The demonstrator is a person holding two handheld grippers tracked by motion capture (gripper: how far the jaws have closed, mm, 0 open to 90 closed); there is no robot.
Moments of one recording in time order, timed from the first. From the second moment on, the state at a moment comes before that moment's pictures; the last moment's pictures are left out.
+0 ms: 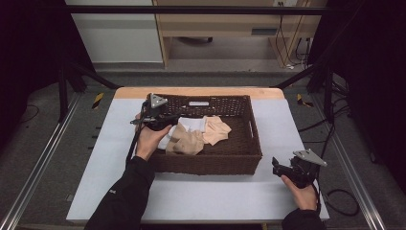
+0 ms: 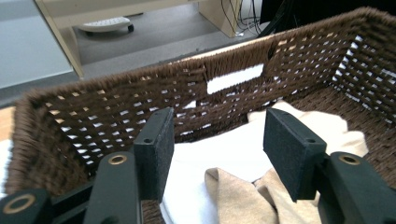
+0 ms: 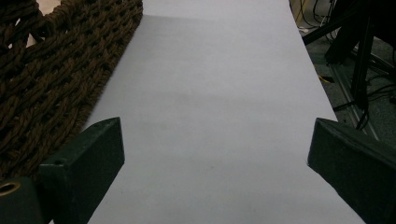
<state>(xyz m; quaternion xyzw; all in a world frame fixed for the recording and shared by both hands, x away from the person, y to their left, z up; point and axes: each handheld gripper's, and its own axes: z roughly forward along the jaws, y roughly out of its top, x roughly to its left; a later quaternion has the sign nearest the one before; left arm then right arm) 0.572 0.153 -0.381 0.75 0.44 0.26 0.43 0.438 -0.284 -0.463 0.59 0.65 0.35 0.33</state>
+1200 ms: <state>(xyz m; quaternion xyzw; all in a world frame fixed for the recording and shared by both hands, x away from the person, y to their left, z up) 0.587 0.143 -0.431 0.82 0.44 0.19 0.32 0.439 -0.283 -0.465 0.58 0.66 0.35 0.33</state>
